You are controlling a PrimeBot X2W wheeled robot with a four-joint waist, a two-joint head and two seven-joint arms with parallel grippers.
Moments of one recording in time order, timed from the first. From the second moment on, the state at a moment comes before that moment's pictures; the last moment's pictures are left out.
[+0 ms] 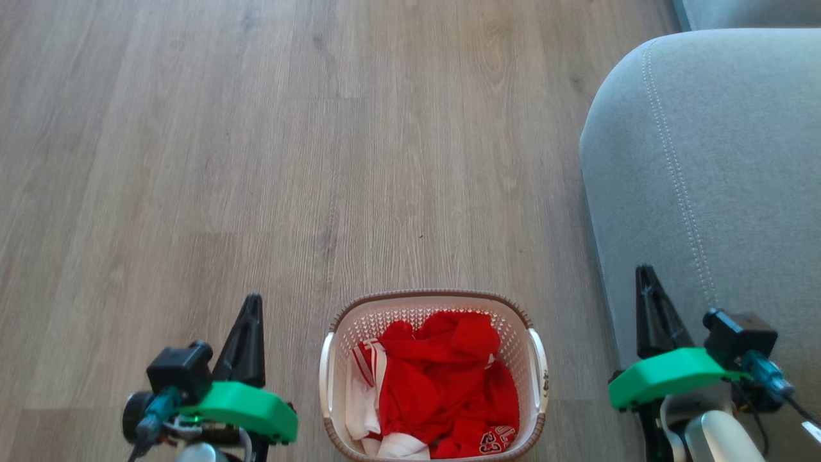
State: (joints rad) left arm 0.02 0.05 -0.18 0.18 -0.27 -0.03 -0.25; right arm -0.03 -0.05 0.09 0.15 0.31 0.12 -0.25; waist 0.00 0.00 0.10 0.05
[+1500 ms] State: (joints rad) left arm 0.01 0.06 -0.12 0.22 -0.80 -0.06 -0.14; right arm -0.02 -0.06 0.04 0.19 0.83 0.12 -0.14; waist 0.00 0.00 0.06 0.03
